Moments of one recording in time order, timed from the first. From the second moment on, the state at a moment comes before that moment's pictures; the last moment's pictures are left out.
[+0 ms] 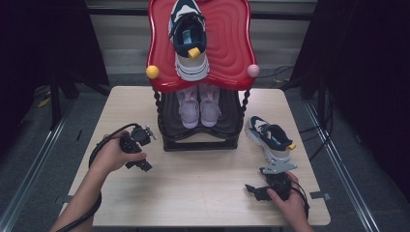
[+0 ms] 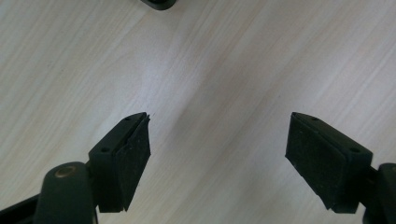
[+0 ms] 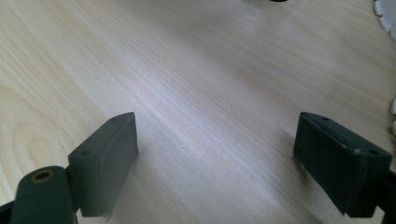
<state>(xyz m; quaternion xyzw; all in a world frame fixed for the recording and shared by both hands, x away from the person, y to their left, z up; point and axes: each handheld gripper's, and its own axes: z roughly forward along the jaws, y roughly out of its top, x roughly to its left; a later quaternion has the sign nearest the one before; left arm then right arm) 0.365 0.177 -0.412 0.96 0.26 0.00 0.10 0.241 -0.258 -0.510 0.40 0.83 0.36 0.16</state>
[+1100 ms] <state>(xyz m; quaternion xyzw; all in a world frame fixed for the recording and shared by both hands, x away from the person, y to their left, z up) 0.350 0.174 -0.495 0.88 0.35 0.10 0.30 0.242 -0.259 -0.510 0.39 0.83 0.36 0.16</state>
